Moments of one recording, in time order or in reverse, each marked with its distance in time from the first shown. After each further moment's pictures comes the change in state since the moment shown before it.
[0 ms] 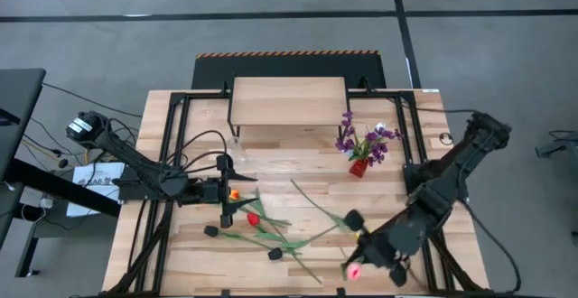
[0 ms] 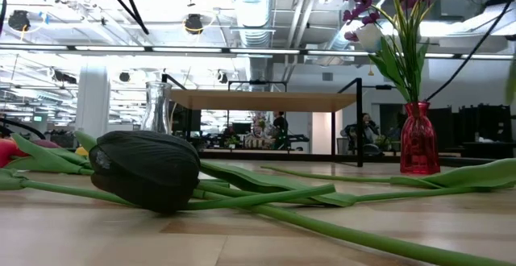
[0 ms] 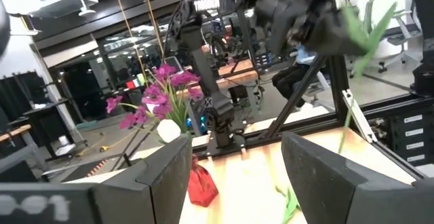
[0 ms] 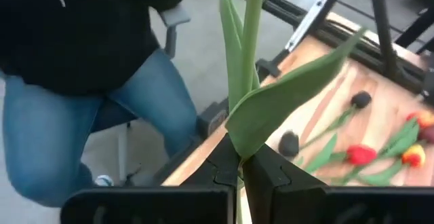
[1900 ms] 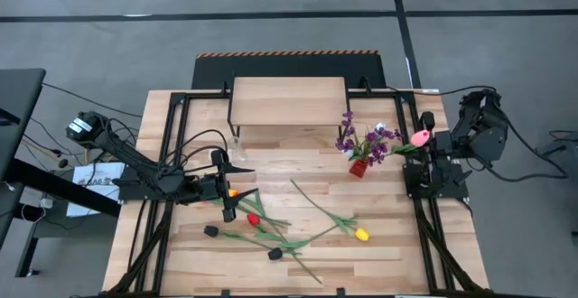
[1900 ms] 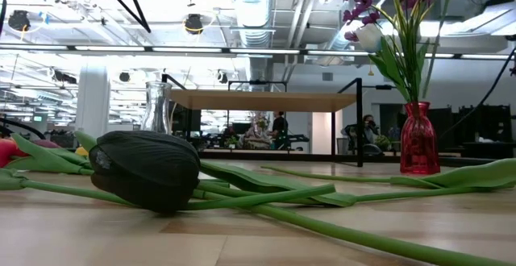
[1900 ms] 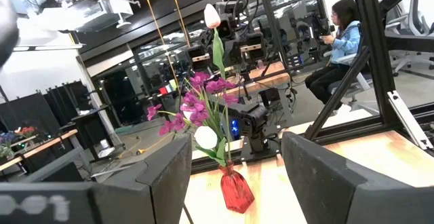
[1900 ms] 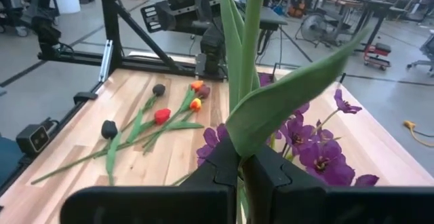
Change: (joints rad) left arm 0.003 0.000 0.000 0.077 -0.100 0.108; right arm 0.190 -1.012 -0.345 -0.500 0.794 0.262
